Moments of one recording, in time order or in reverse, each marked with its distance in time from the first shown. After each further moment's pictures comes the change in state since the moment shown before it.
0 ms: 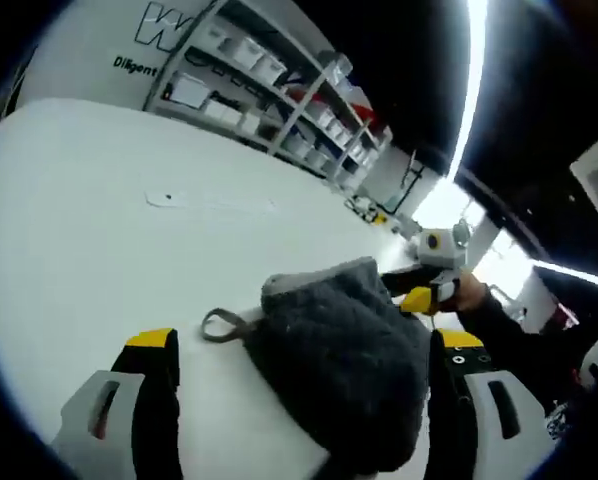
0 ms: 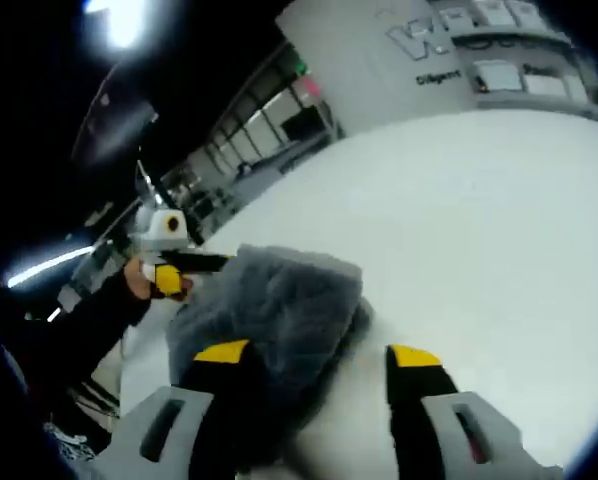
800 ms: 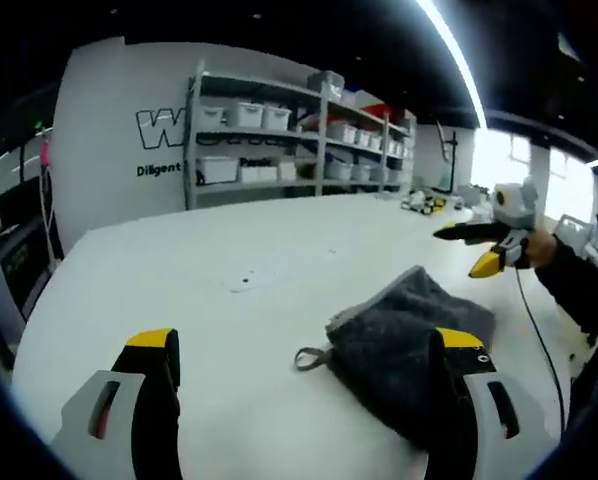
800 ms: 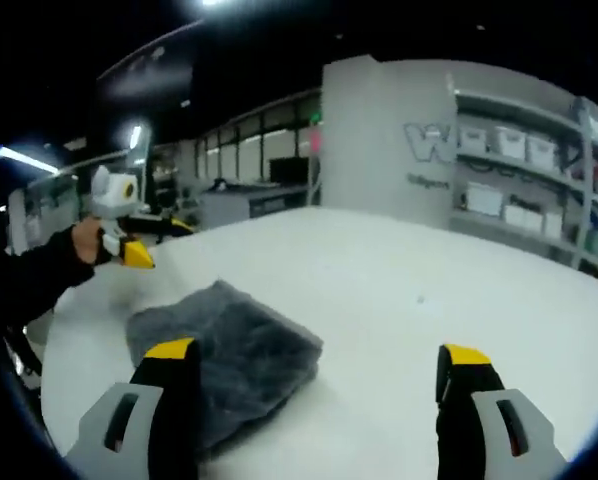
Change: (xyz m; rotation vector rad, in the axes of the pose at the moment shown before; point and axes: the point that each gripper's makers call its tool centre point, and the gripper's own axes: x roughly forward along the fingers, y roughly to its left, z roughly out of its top) left arm -0.054 0.024 0.043 0.311 -0.087 0.377; right arm -0.050 -0.003 0.050 -0.355 -0.209 -0.251
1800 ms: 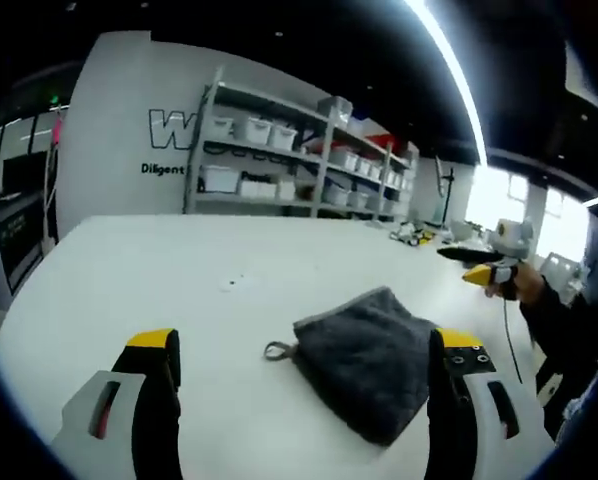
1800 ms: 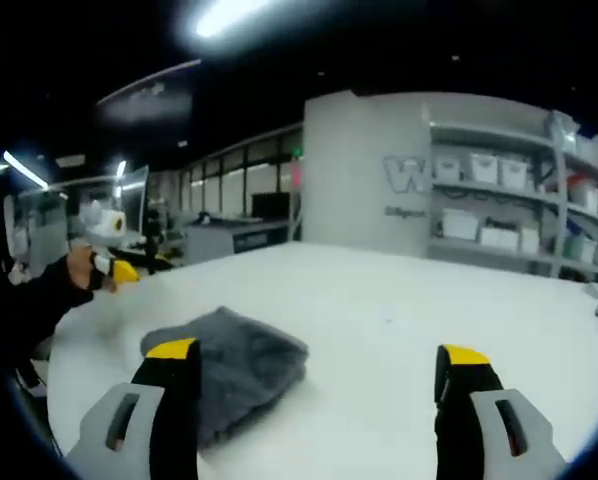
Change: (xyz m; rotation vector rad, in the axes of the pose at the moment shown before) left arm -0.039 -0.028 0.001 -0.118 -0.089 -0.049; right arm -0.053 -0.024 0.019 0.018 -0.133 -0.077
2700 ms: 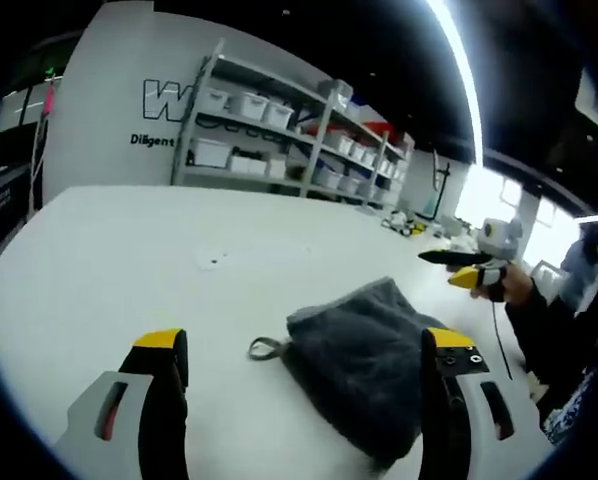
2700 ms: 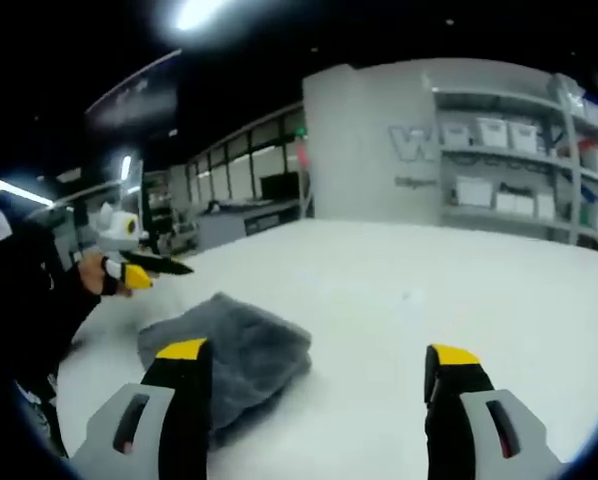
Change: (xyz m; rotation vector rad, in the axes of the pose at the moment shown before) left arm 0.050 0.016 -0.017 -0.075 0.099 -0.073; right arm 0.039 0.003 -0.027 0.087 0.103 0.076
